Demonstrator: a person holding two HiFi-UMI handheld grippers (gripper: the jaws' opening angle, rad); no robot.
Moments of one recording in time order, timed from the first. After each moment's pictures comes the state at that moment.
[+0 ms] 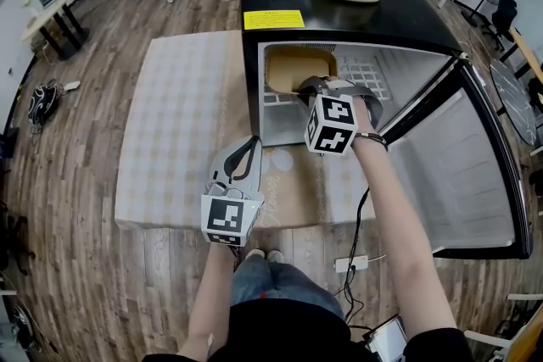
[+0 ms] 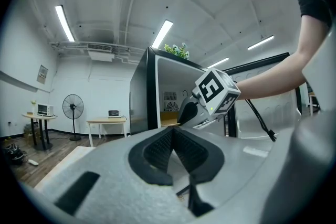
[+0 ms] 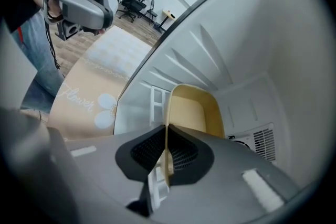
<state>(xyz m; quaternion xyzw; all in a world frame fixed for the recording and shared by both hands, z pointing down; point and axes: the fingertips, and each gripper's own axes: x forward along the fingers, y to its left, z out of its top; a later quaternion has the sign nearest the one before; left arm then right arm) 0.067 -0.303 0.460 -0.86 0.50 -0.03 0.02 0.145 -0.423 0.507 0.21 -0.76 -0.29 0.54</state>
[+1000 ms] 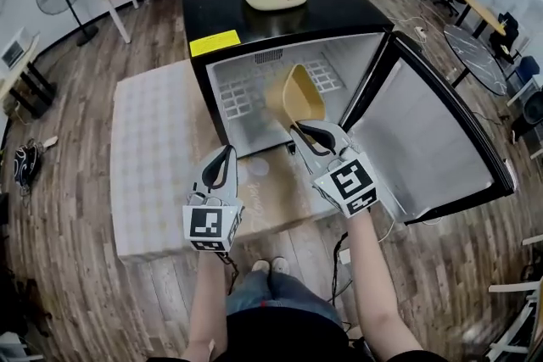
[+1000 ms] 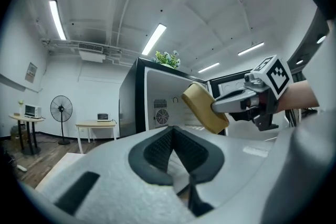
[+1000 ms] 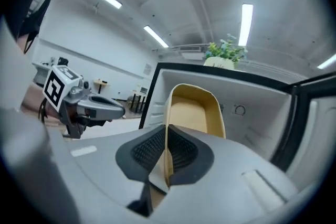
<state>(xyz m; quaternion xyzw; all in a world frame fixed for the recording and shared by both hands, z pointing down) 0.081 -0.289 0.435 -0.89 0.45 -0.02 0.03 0.199 -0.291 0.409 0.47 -0.87 -0.08 0.14</state>
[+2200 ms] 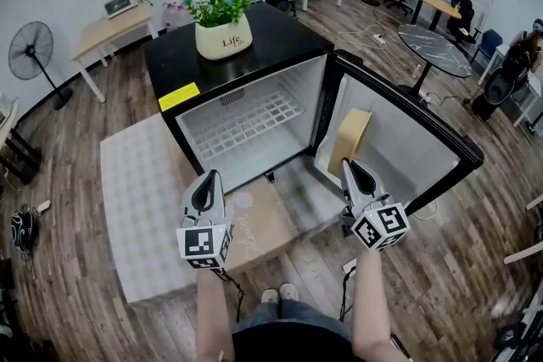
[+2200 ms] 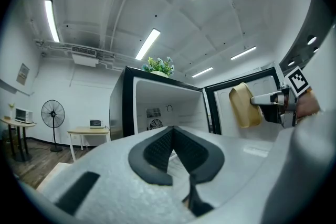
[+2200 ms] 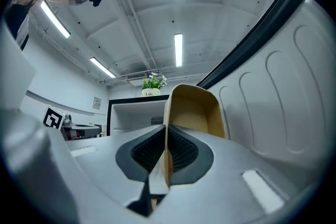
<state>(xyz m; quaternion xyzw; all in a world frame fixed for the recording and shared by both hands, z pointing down) 0.103 -0.295 0.406 -0.91 0.42 -0.01 0.06 0.360 -0.187 0.395 0.66 -0.74 -0.01 -0.11</state>
